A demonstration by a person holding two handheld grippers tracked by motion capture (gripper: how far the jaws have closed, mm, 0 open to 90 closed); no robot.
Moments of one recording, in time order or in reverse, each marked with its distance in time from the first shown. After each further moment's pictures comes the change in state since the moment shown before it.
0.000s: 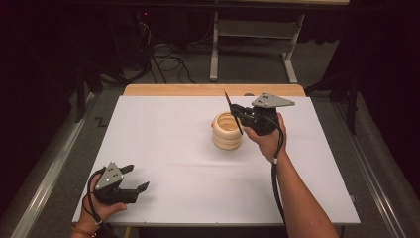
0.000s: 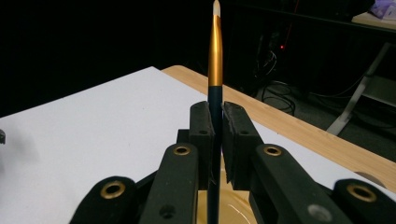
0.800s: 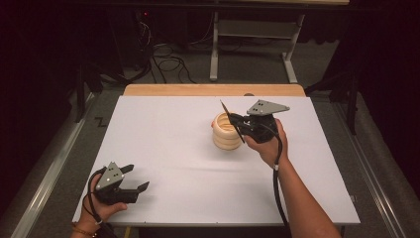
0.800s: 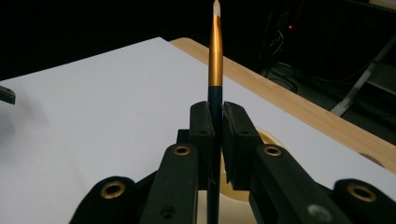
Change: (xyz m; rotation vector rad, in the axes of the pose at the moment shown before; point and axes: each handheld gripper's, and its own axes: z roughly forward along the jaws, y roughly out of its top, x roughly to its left) left arm 0.000 0.000 0.001 0.000 0.008 -0.001; right arm 0.016 -0.005 -0.006 0.107 0.010 -0.061
